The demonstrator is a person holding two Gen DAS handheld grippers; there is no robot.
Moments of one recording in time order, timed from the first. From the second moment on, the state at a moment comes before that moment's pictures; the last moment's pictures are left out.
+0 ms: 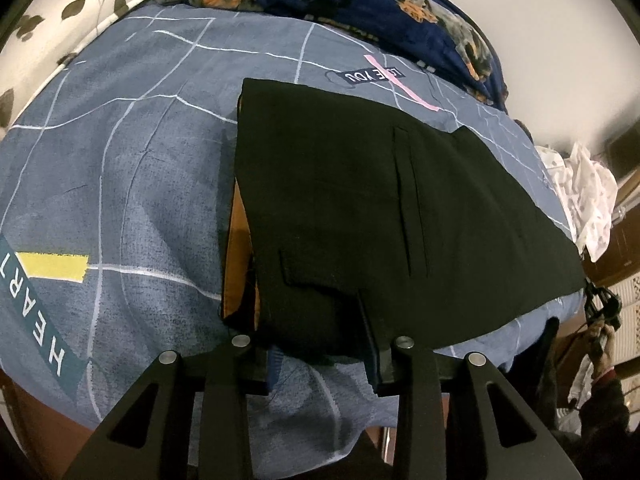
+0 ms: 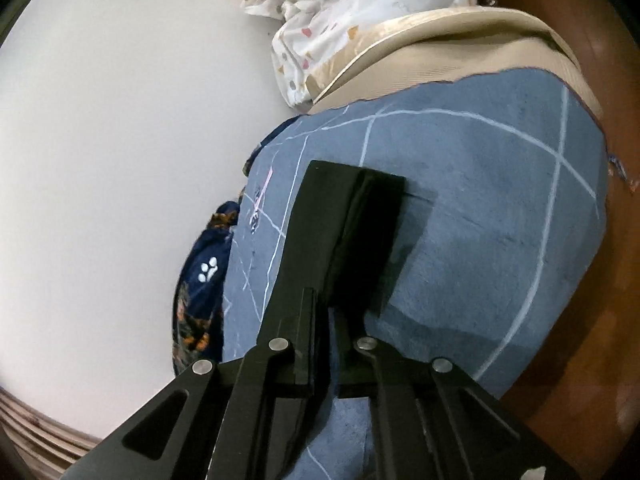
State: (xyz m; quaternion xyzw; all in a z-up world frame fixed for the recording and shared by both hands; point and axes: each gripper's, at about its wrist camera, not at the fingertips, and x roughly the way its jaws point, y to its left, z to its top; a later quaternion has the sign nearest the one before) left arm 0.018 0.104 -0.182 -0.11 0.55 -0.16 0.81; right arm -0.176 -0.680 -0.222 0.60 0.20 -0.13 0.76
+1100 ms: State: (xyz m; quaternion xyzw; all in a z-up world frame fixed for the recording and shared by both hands) left arm 0.012 0.095 -0.183 -0.10 0.54 -0.17 0.82; right arm -0.200 -0.717 -0.219 0.62 0.18 -0.17 0.75
